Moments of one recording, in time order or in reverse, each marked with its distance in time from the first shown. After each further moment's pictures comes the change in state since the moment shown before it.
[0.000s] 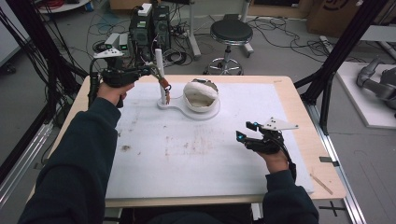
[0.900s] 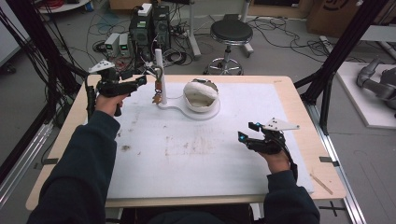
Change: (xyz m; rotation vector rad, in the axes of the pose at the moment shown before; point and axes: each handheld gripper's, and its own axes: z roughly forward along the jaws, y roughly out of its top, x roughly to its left) left arm 0.010 -0.047 -0.018 -0.097 0.128 -0.051; right arm -0.006 -0.004 -0.001 0.014 -0.025 0.005
